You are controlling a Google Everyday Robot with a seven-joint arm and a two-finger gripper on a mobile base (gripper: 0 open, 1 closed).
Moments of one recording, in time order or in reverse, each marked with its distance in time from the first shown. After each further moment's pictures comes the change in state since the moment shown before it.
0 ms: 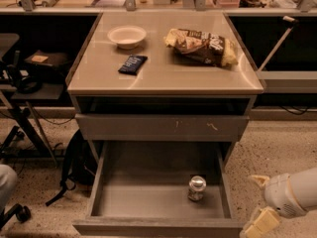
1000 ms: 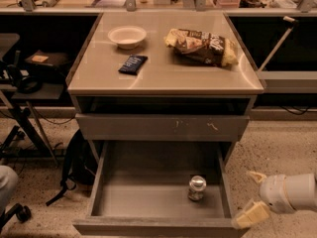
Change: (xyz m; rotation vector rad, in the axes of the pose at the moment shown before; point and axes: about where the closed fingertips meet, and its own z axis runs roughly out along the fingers) arm 0.008 -0.040 0.035 0.072 -0.128 0.050
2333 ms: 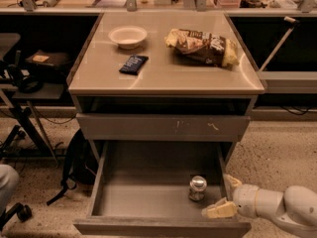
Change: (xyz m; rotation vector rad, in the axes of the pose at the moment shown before) arm -0.009 -0.028 0.102 0.026 -0.345 0.141
